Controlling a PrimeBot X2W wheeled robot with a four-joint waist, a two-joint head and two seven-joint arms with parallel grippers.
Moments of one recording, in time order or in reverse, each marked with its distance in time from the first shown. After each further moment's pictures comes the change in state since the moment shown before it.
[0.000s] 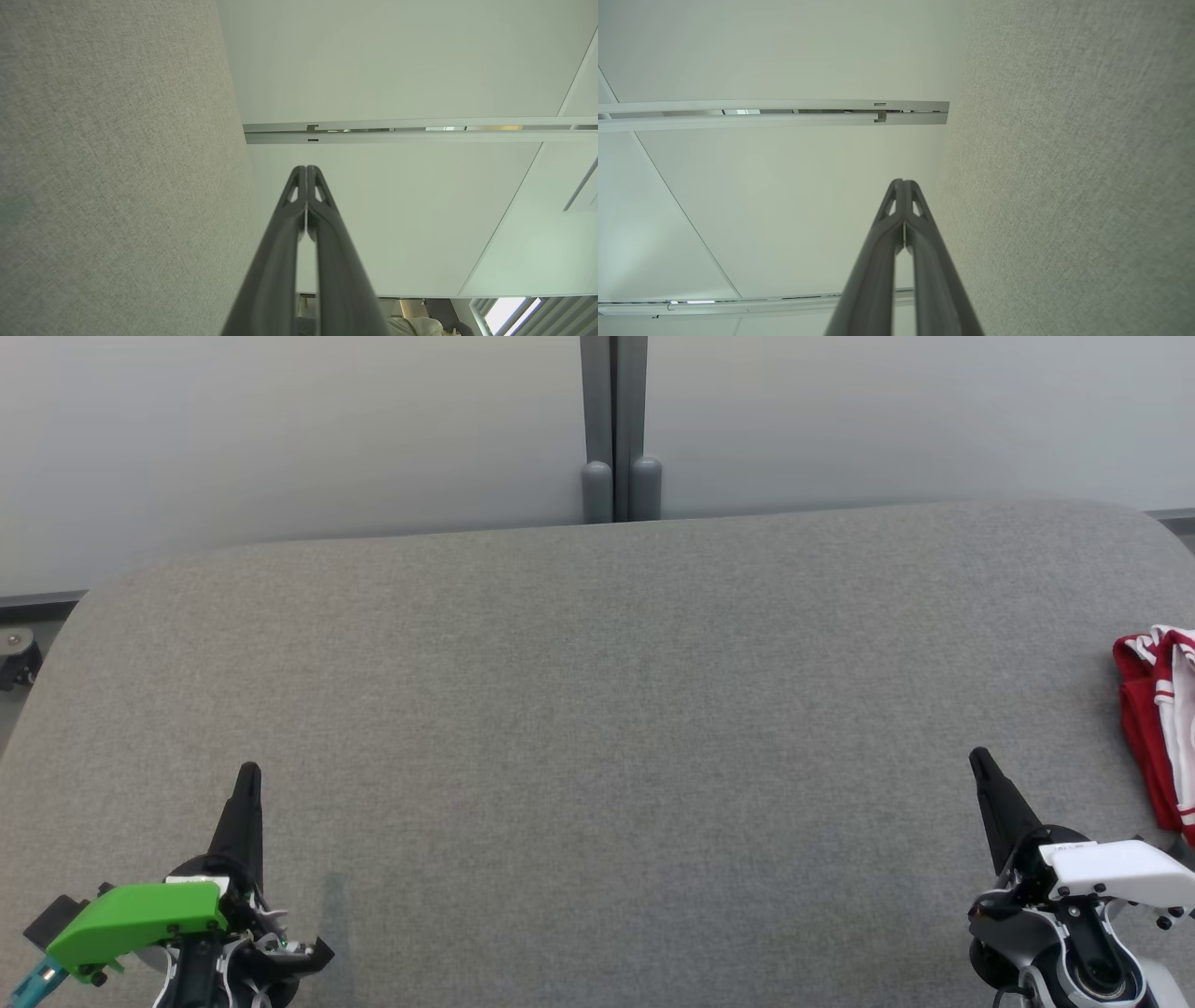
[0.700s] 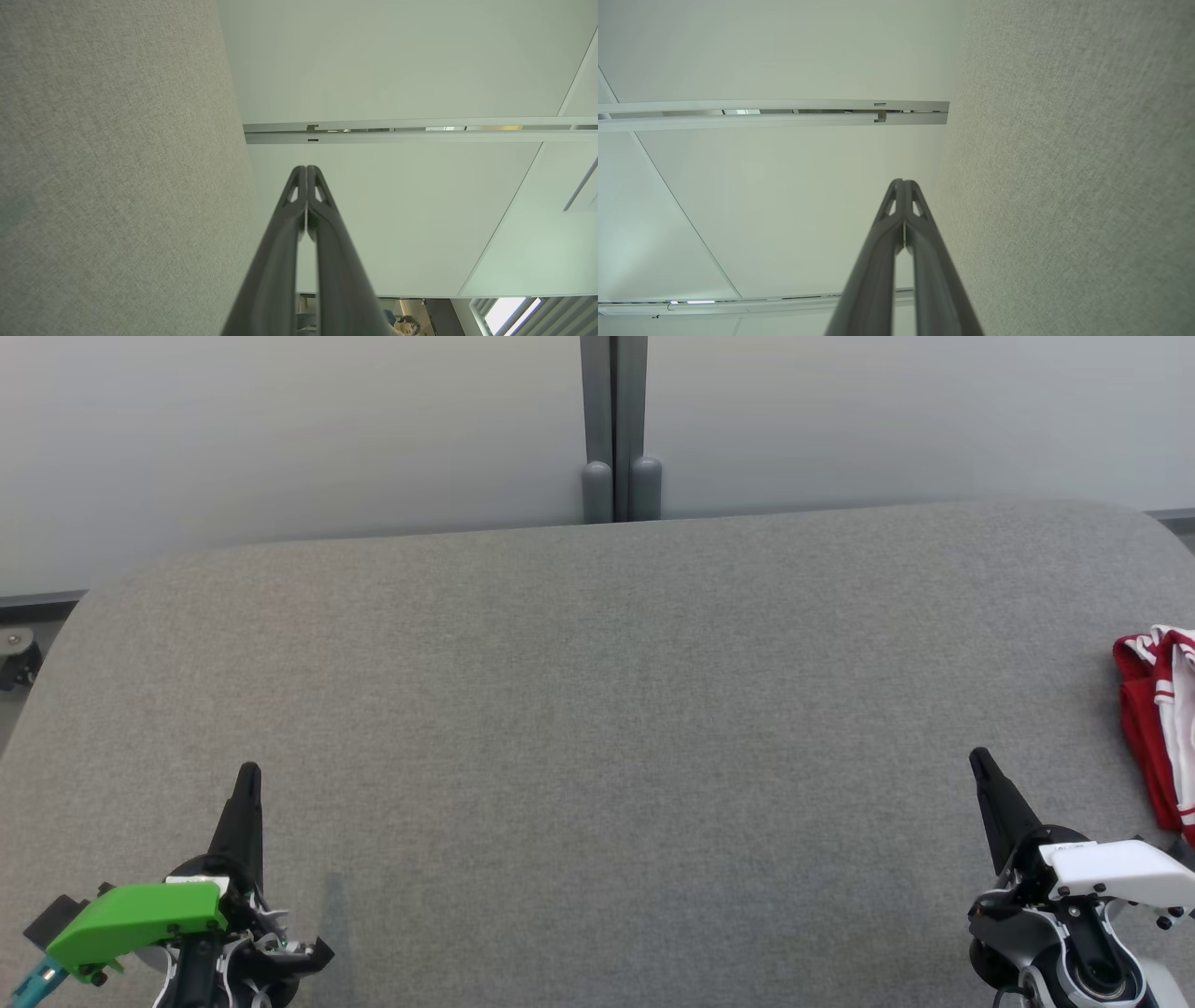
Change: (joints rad) left arm 0.000 0.000 0.000 0.000 0.000 0.000 0.000; right arm 0.000 0.000 0.000 0.000 0.000 0.000 0.000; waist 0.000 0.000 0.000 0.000
